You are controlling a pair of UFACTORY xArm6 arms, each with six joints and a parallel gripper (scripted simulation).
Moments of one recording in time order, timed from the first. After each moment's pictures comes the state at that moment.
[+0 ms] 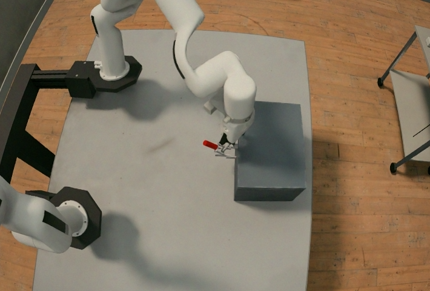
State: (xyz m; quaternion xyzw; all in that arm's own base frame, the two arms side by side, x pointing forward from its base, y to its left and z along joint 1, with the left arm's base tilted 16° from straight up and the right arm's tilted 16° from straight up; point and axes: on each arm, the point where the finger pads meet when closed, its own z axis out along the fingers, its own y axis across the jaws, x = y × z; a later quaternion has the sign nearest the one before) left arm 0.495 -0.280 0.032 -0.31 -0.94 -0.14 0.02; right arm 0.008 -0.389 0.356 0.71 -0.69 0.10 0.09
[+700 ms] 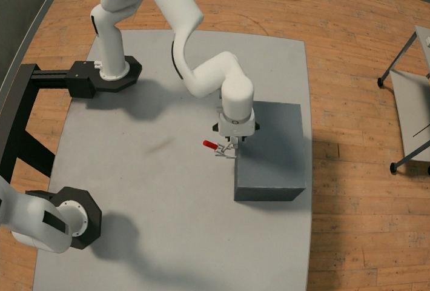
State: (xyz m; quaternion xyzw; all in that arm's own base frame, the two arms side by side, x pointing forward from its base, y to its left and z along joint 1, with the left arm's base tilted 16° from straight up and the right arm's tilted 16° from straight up) left arm 0.496 -0.280 0.032 -0.66 -0.74 -0.14 0.07; right arm 0.008 -0.389 0.356 0.71 -0.69 0.10 0.09
